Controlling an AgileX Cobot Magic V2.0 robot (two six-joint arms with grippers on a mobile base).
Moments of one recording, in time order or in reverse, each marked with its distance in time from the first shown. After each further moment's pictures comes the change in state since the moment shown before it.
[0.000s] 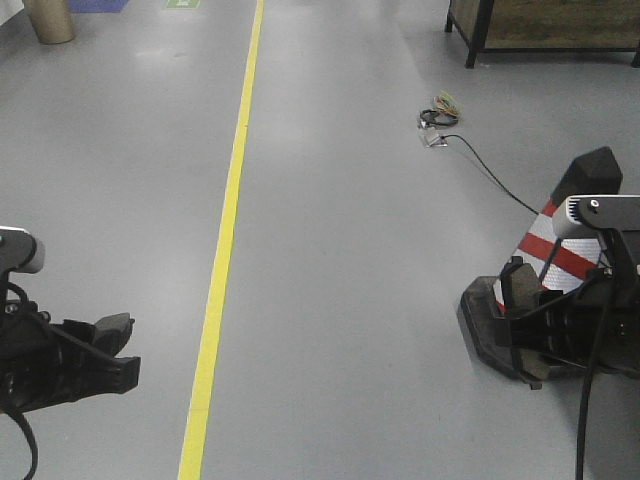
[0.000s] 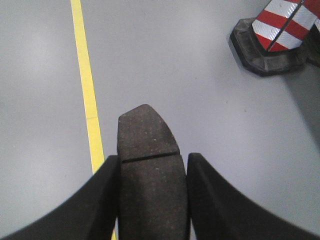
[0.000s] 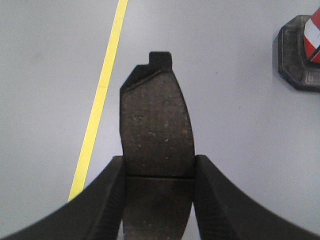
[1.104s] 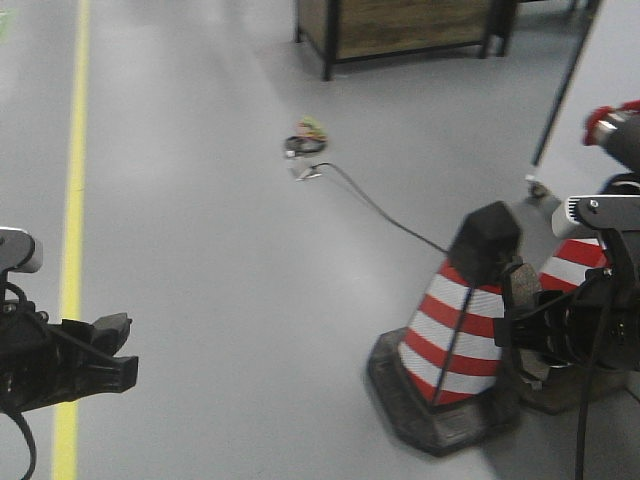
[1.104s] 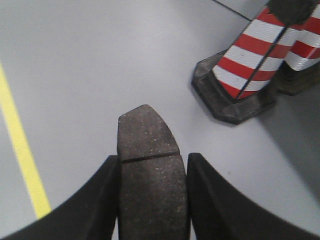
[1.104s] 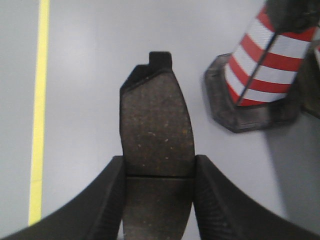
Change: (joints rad) left arm 0.000 0.000 0.000 0.000 0.003 0.000; right arm 0.000 0.000 0.000 0.000 0.000 0.000
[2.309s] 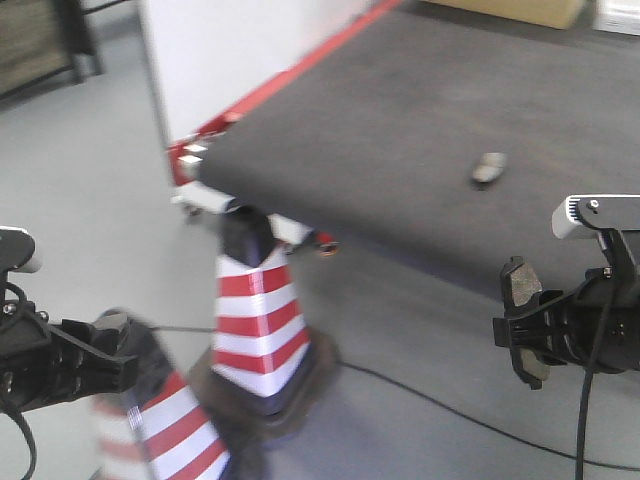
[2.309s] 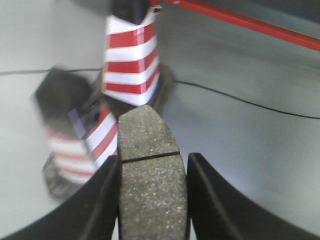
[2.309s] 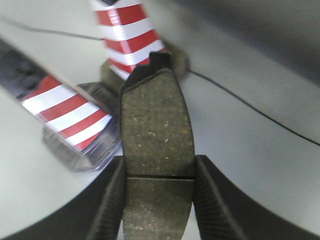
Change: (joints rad) left arm 0.000 0.000 0.000 0.000 0.000 0.000; right arm 0.000 0.000 0.000 0.000 0.000 0.000
